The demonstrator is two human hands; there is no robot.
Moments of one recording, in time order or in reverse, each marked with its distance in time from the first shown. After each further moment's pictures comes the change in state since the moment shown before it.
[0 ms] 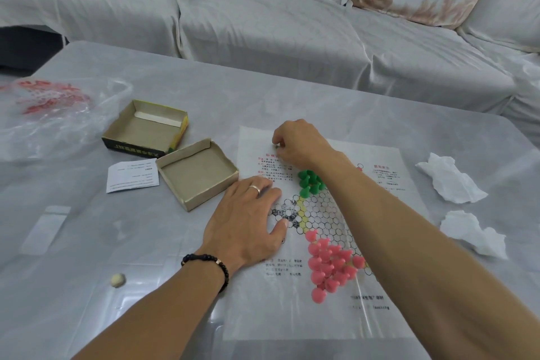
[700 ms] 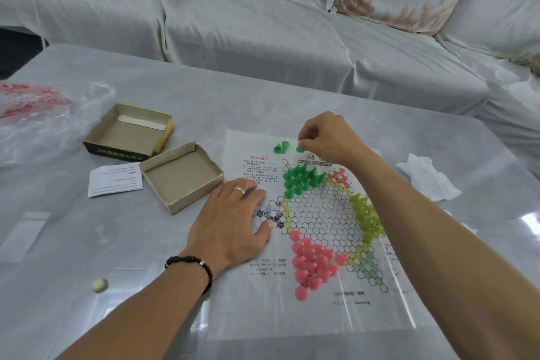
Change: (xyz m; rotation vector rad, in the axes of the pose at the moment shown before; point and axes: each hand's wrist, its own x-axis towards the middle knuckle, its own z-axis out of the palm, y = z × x) left_hand 0.000 0.000 0.000 0.015 -0.007 0.005; right_hand -0.043 0.049 -0.047 0.270 0.126 0.096
